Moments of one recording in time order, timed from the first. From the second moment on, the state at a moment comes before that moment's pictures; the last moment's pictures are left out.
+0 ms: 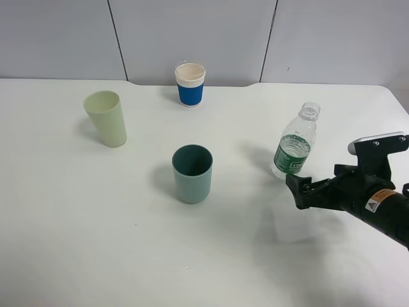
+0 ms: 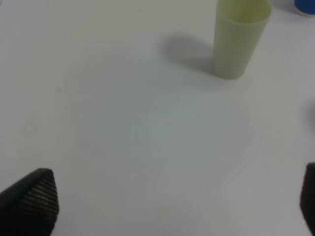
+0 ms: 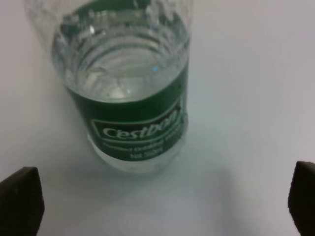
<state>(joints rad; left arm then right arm) 0.01 0.00 -0.50 -0.01 1.06 0.01 0.34 1.78 -0.08 0.10 -1.12 -0.02</state>
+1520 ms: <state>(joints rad) 0.01 0.00 -0.50 -0.01 1.06 0.00 0.34 1.92 -0.24 0.05 -1.20 -0.17</state>
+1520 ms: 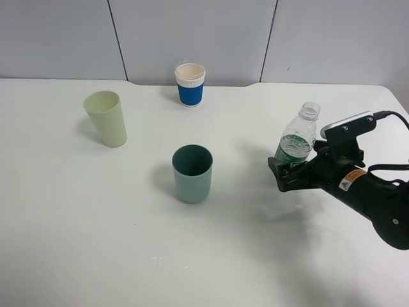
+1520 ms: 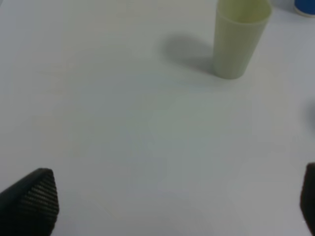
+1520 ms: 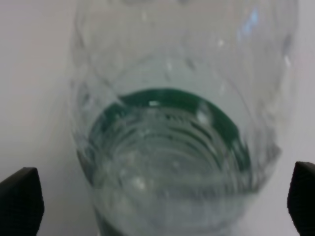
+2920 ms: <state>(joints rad) 0.01 0.00 -0.50 -0.01 1.06 0.01 0.34 1.93 -0.27 0.05 -1.21 -0.19</state>
